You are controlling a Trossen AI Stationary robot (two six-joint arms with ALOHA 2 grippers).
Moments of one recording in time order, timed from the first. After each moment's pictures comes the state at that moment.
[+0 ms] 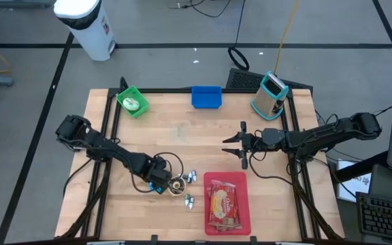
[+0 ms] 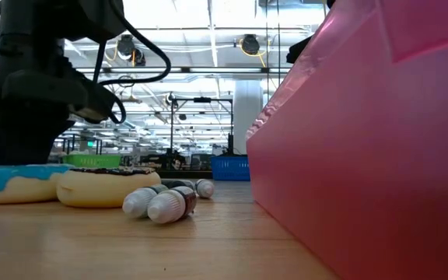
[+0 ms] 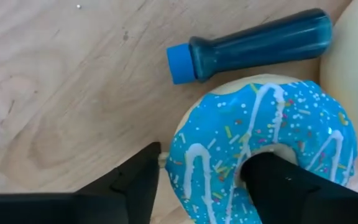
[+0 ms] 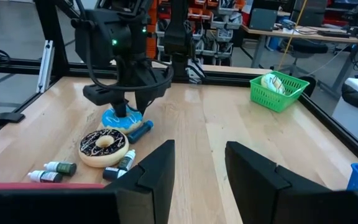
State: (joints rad) left arm -0.39 1.65 0.87 -0.72 0.06 -1.21; right arm 0.08 1.08 0.44 0.48 0.10 -0.04
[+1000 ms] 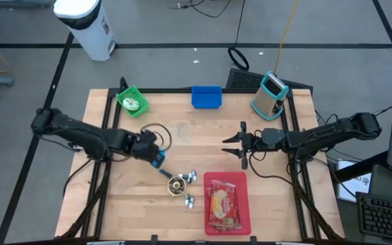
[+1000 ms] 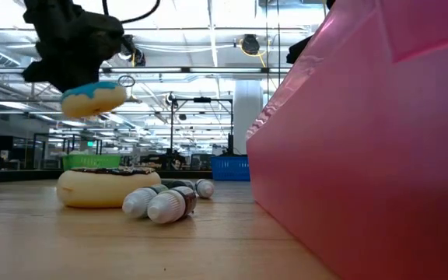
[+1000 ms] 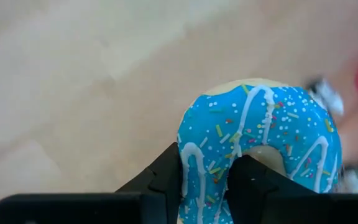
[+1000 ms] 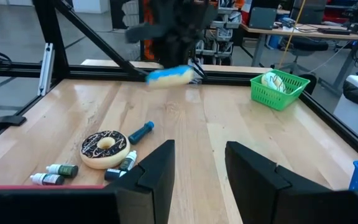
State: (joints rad) left arm -0.21 1.24 0.89 -0.87 -0.25 -1.16; right arm 0.08 1.08 0.44 0.48 0.10 -0.02
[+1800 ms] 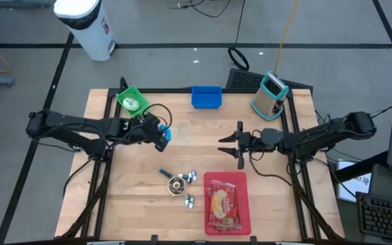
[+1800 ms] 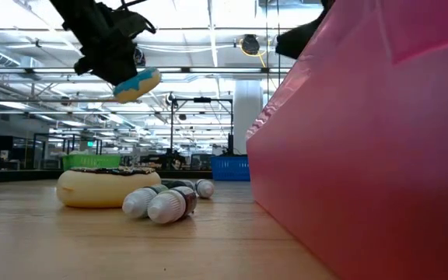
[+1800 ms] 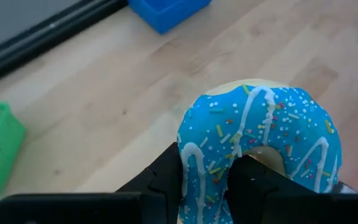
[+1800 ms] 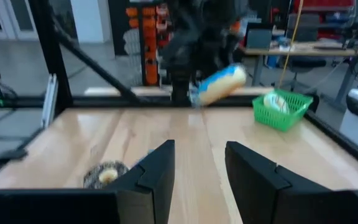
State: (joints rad) left arm -0.03 1.17 0.89 -0.67 -0.47 -0.69; right arm 0.08 1.19 0.44 0.70 0.10 0.02
